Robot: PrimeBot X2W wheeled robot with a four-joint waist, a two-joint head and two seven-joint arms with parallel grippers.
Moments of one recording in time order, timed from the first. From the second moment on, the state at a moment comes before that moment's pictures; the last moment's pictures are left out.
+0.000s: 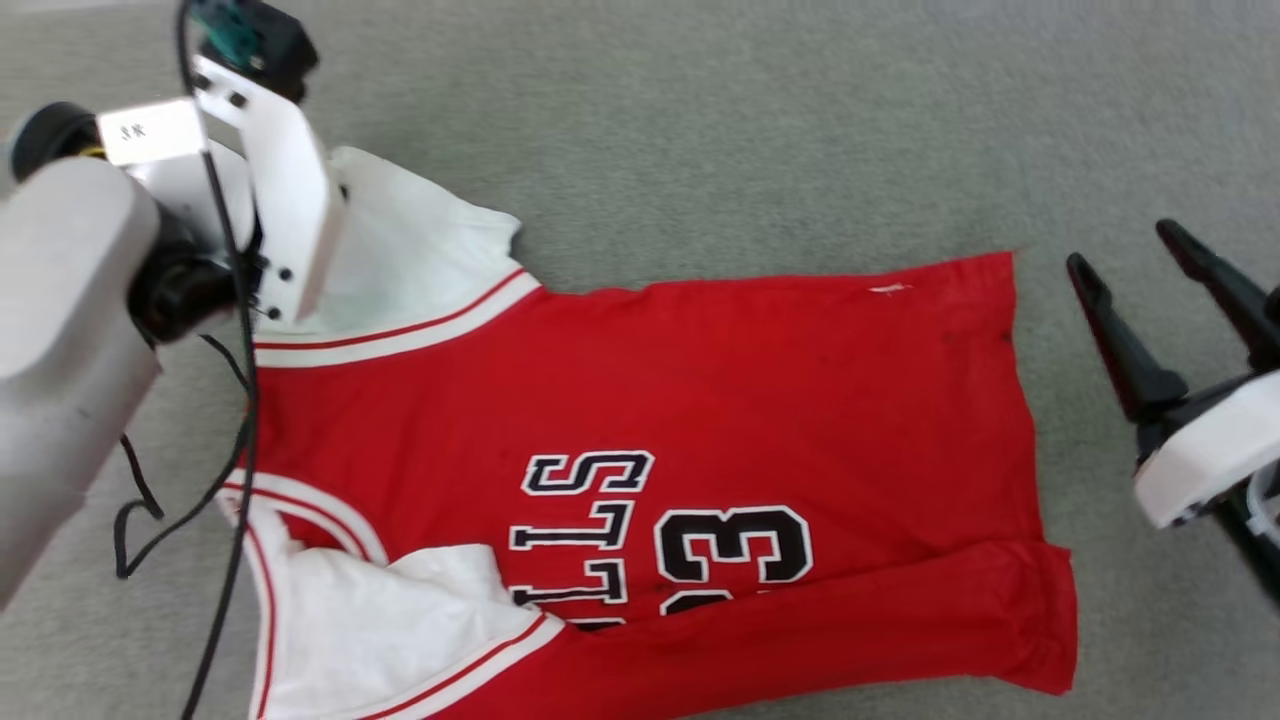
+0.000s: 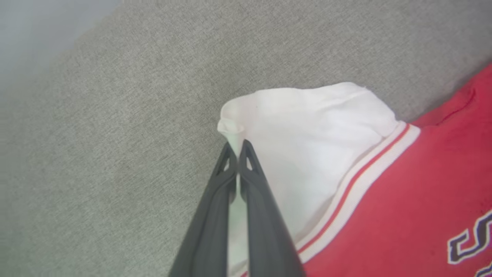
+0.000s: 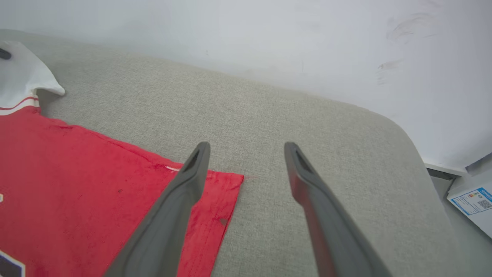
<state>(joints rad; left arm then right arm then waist) -1.16 0.67 -0.95 0.51 -0.92 -0.13 0.64 -0.30 -0.43 0.09 -0.12 0.35 0.13 0.18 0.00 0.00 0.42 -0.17</state>
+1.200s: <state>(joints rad) -1.20 0.67 -1.02 0.29 -0.87 -0.13 0.48 -0.71 -0.66 0.53 0.34 0.65 0.13 0.68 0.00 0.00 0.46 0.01</state>
